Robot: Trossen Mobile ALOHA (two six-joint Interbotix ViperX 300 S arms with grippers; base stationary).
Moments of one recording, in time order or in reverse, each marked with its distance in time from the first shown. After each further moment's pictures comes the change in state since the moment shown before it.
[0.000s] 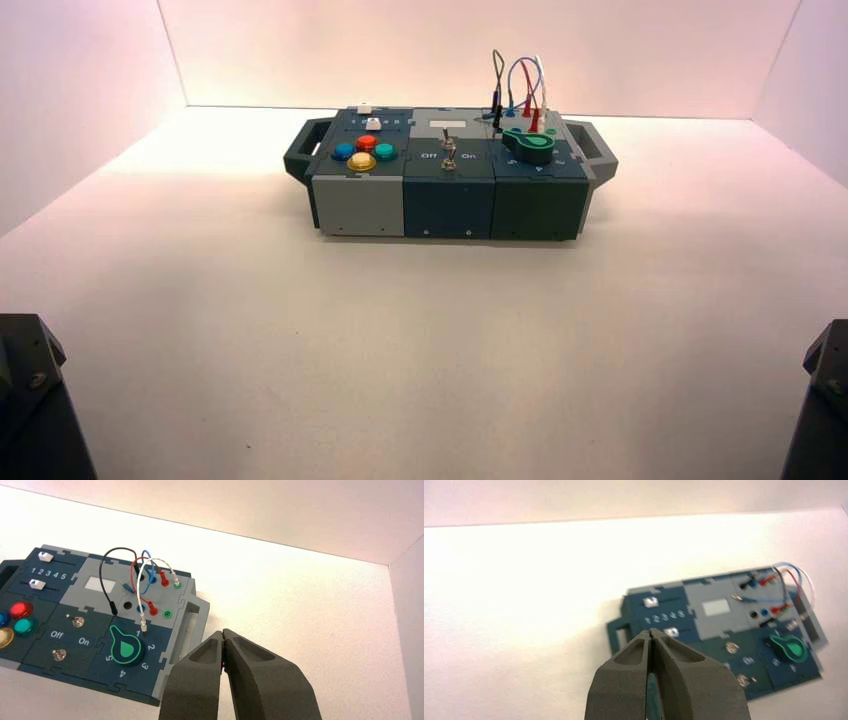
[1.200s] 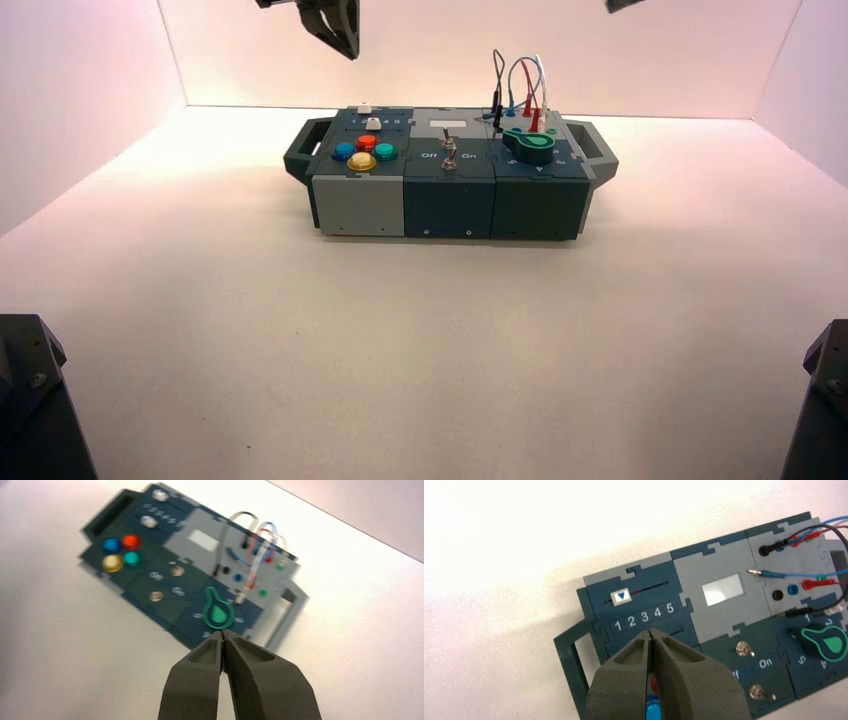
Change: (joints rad) left arm -0.078 0.433 -0.273 -0.009 0.107 0.017; right arm 0.215 0.061 -0.109 0.179 0.275 -0.255
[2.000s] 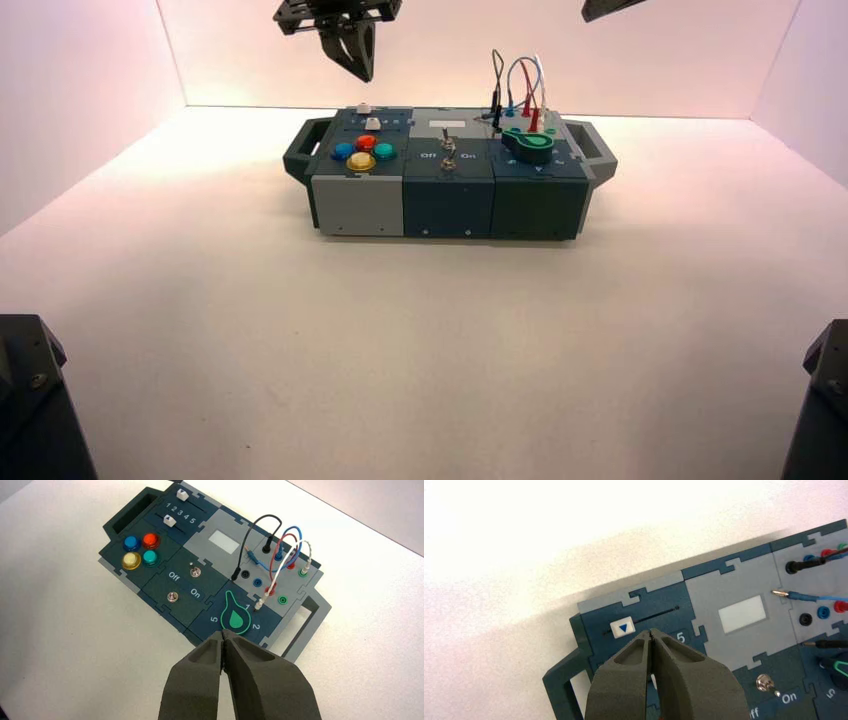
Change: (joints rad) left arm -0.002 0.164 -0.130 0.000 0.012 -0.003; right arm -0.002 0.043 0.000 0.110 -0.002 -0.127
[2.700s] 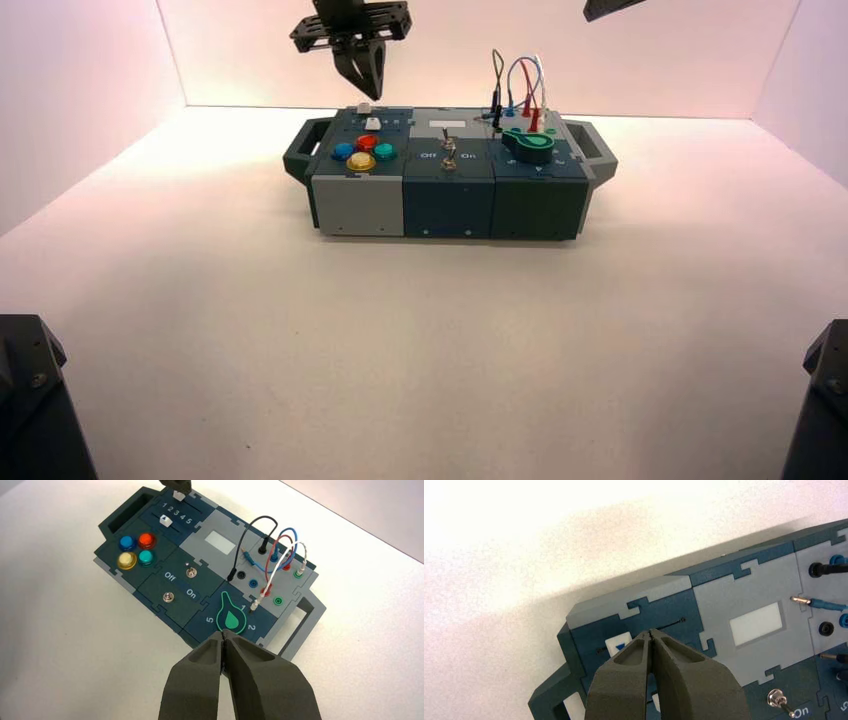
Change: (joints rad) left arm 0.002 0.115 -0.133 -0.002 0.109 -0.008; right arm -0.002 0.000 0.000 -0.017 -0.009 0.000
